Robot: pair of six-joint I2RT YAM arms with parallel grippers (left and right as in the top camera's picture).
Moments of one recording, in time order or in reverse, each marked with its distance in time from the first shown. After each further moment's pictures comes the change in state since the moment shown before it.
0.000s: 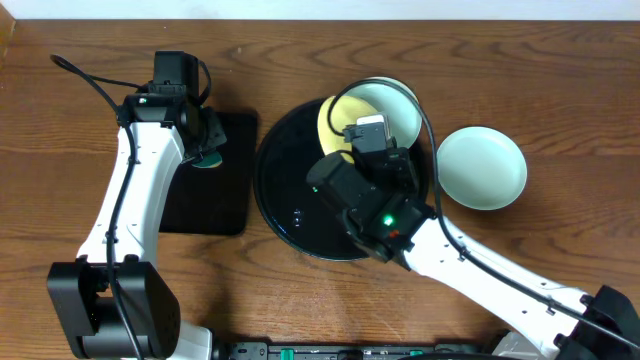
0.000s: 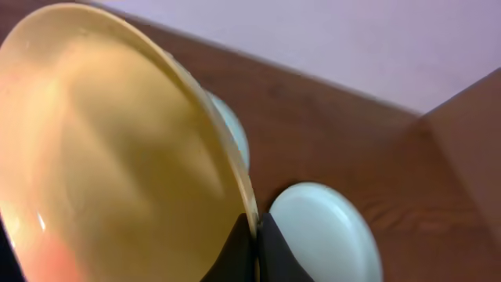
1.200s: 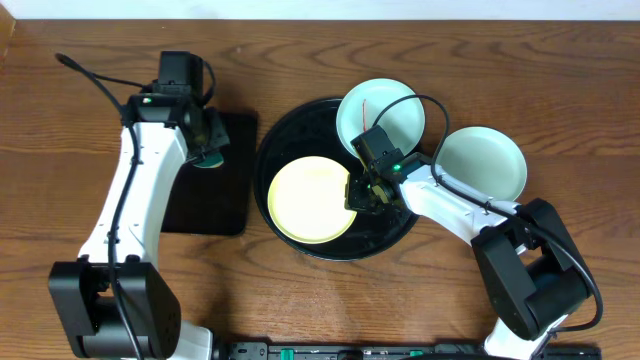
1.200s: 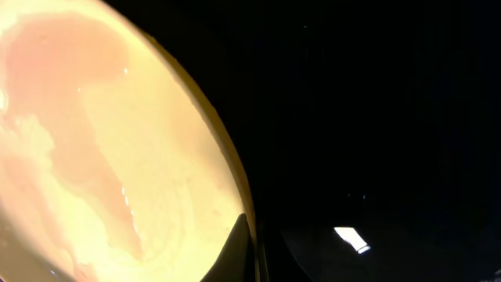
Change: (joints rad) left arm -0.012 0.000 0.000 -0.001 -0.015 0.000; right arm -0.320 0.333 -0.034 -0.016 -1.227 0.358
